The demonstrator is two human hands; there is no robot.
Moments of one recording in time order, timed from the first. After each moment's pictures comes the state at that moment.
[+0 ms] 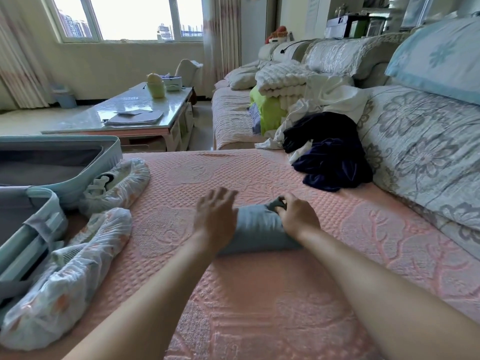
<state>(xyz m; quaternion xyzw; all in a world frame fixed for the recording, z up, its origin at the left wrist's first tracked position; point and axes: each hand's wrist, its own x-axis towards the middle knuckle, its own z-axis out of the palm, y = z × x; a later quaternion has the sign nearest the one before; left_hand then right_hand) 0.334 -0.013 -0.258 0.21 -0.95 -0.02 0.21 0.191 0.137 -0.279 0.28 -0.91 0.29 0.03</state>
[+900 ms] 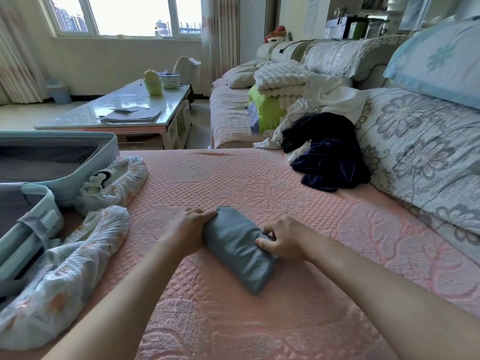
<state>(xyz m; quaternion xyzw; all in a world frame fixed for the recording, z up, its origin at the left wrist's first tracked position) 0.376 -0.068 -0.272 0.17 -0.98 -0.01 0.04 0.223 0.152 -0.267 0.48 -0.87 0.08 -0.12</state>
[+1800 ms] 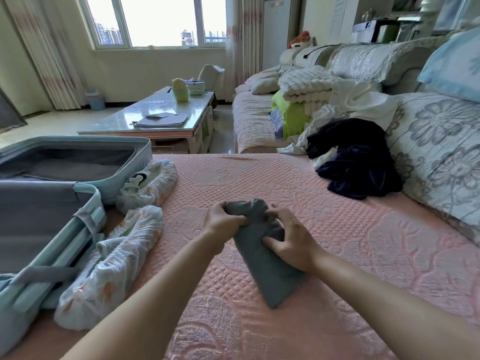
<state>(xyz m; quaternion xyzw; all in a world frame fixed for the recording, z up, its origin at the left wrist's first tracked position) 0.367 -0.047 -0.257 0.35 -0.68 -0.60 0.23 0.262 0.122 -0.279 0.46 -0.78 0.41 -0.09</state>
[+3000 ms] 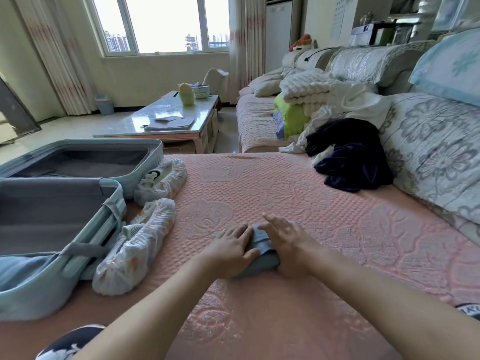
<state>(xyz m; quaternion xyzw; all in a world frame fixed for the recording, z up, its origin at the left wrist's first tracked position) 0.443 0.006 -0.262 0.15 -0.98 -0.09 -0.08 0.307 0.155 -0.271 0.59 -0.81 -0.01 -0.01</state>
